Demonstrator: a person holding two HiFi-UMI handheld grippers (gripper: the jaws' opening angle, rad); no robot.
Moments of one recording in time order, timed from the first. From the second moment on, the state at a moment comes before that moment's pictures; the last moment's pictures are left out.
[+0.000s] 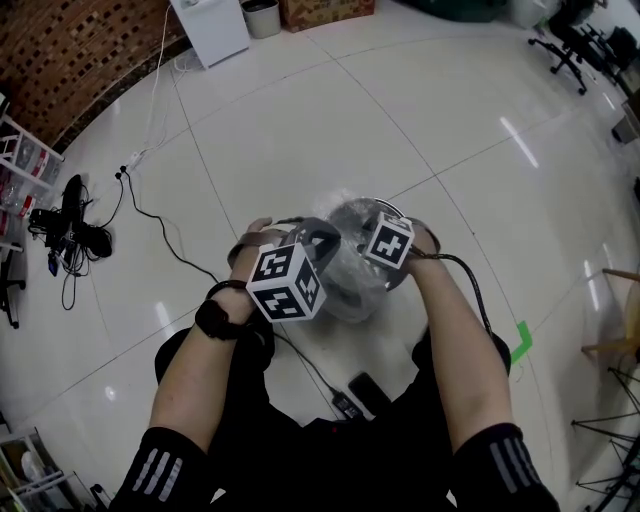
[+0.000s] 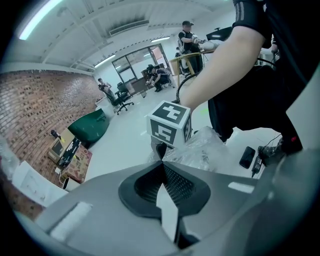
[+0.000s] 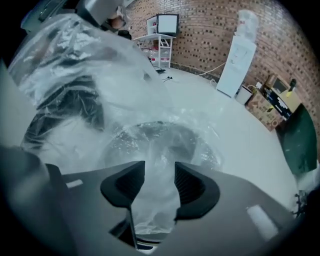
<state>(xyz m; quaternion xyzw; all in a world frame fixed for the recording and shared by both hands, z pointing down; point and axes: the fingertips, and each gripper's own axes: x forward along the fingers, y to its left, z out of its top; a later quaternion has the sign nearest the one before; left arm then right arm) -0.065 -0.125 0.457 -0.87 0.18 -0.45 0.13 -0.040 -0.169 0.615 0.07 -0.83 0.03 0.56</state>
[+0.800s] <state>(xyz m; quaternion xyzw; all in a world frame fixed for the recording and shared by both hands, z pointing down) -0.090 -0.132 0.493 -0.83 0.15 -0.53 0.08 -0.037 -0.150 0.746 0.02 -0.77 0.11 0.63</state>
